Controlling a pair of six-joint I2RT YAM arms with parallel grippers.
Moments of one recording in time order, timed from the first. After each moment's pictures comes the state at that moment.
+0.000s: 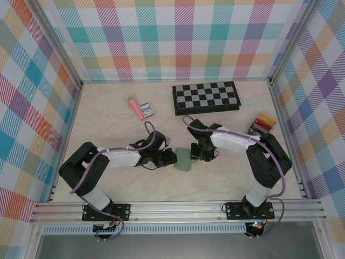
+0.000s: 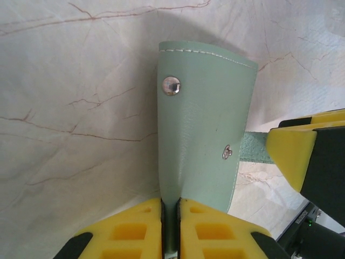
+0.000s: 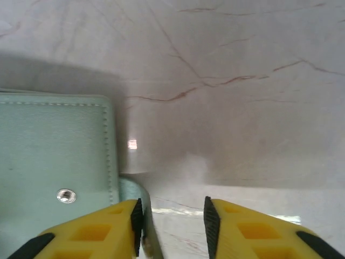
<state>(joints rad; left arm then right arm) -0.73 1.62 0.71 -0.01 0.41 -0.92 0.68 1.69 1.04 -0.78 -0.08 0.73</state>
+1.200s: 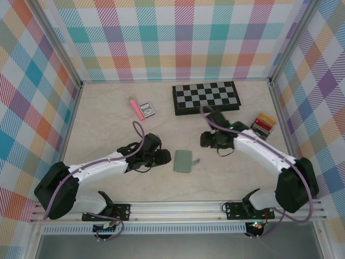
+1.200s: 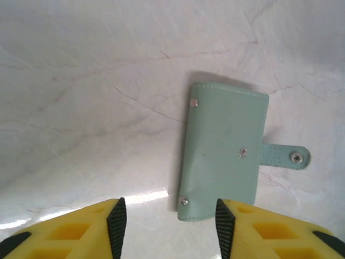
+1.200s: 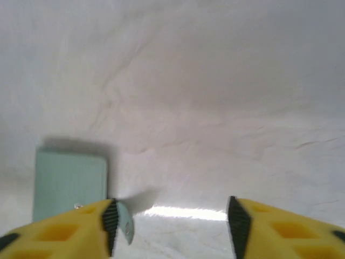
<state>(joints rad) -0.80 1.31 0.70 -0.33 0.05 -0.92 0.51 1.34 1.02 -0.79 0.06 0.55</state>
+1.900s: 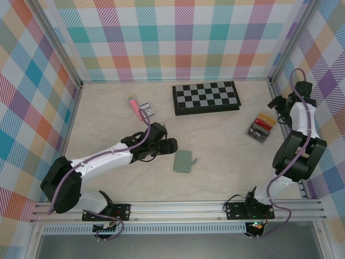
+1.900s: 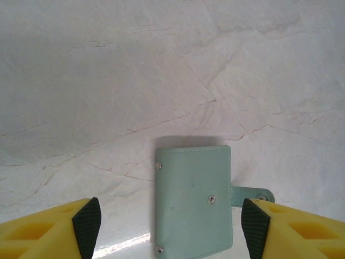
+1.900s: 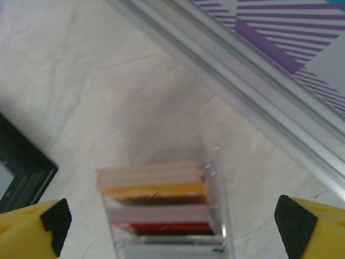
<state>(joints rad) -0.79 1.40 0.90 -0.39 -0.04 -0.78 -0.43 1.75 1.46 -0.75 -0.04 0.47</state>
